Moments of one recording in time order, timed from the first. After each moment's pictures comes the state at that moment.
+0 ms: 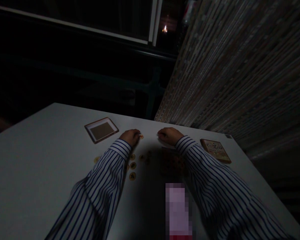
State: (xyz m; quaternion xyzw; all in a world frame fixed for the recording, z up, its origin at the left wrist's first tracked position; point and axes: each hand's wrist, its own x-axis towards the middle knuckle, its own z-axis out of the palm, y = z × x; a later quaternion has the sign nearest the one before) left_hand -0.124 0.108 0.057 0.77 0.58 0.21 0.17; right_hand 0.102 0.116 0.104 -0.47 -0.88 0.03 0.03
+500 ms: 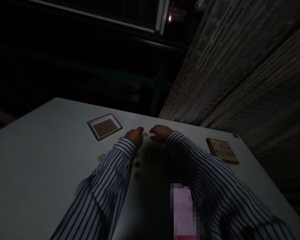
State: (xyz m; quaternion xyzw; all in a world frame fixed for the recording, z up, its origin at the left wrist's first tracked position) left_hand -0.121 0.106 0.053 0.76 0.62 0.13 0.16; right_hand 0.049 0.141 0.082 -0.42 -0.90 0.04 -0.08
